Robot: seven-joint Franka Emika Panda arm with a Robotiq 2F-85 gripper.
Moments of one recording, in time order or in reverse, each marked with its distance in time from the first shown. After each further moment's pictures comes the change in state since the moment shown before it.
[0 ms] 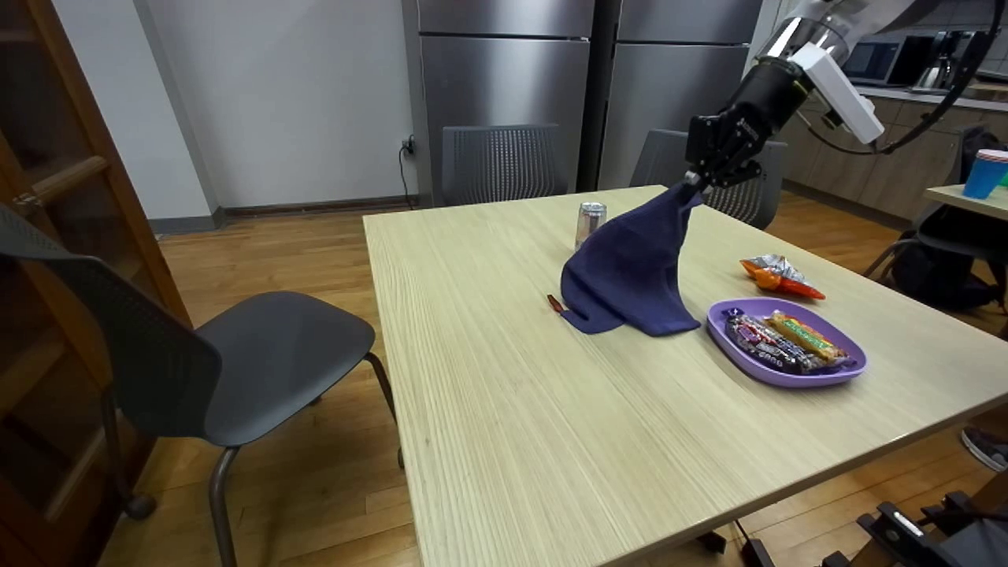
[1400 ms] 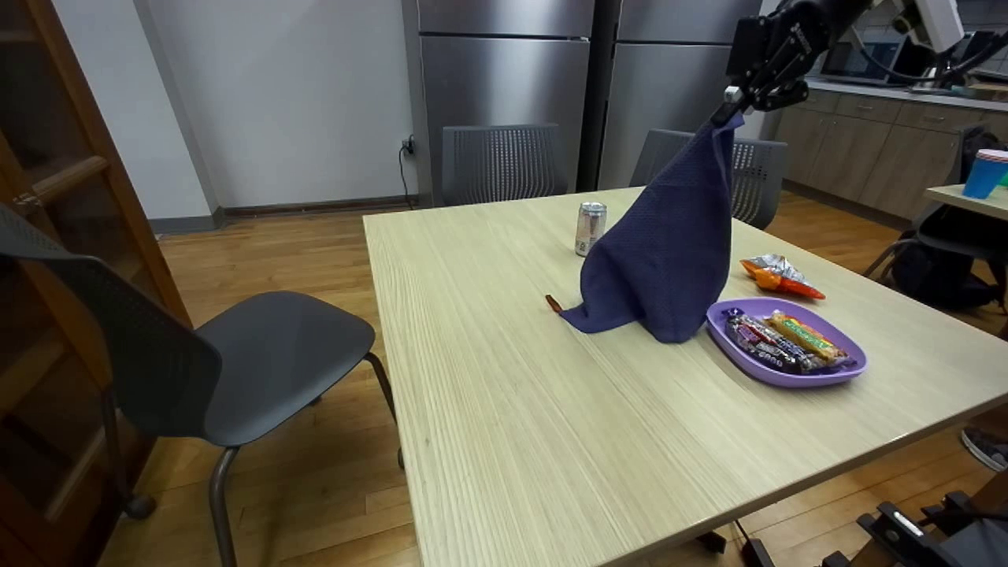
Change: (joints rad) arm 0.039 -0.199 -0.107 -0.013 0.000 -0.232 0.020
